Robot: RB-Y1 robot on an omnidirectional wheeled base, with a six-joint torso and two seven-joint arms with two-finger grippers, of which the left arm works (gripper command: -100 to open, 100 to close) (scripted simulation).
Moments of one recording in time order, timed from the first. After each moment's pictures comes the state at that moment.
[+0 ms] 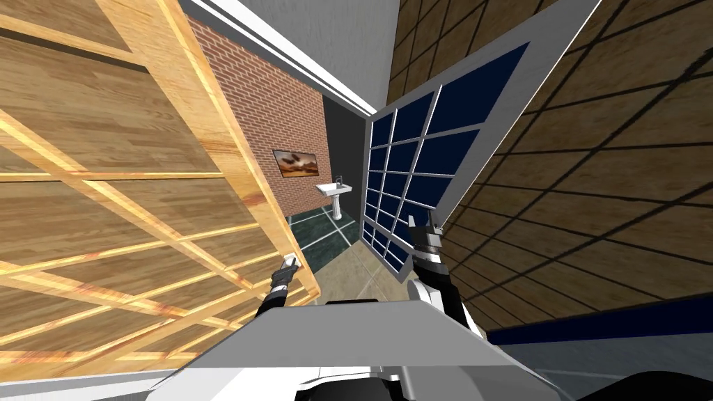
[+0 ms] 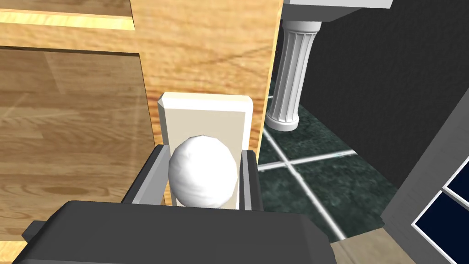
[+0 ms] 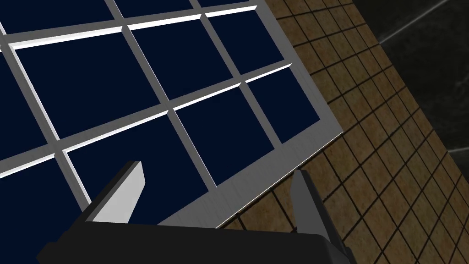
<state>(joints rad) 0.11 0.35 -0.19 -0.79 0.67 -0.89 1.47</state>
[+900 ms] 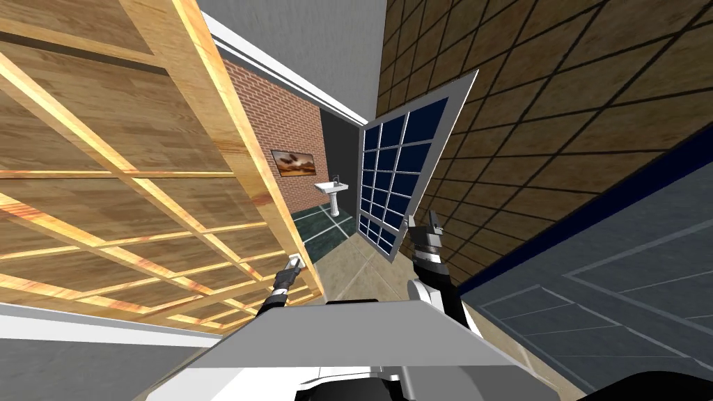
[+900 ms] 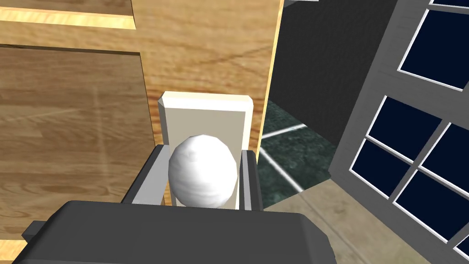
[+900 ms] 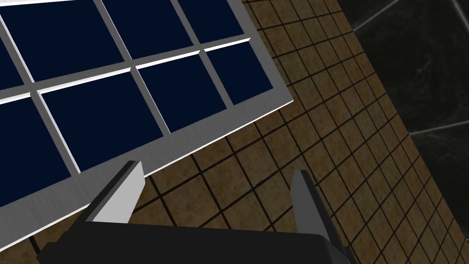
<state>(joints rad) 0.14 0.40 -0.29 -0.83 0.62 -0.92 1.54</state>
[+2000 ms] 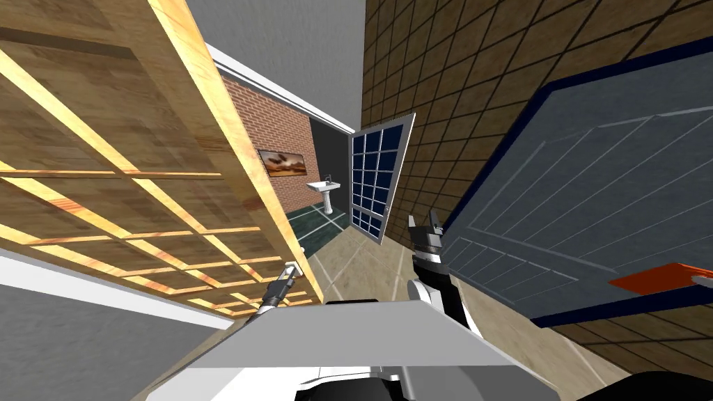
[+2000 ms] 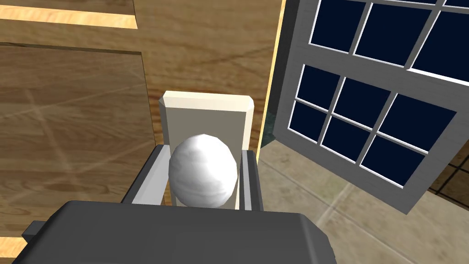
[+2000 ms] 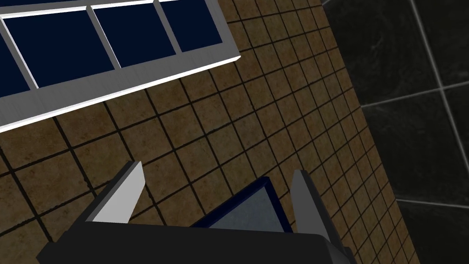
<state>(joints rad) 0.23 0.51 -0.41 -0.84 0.57 -1.04 1.67</state>
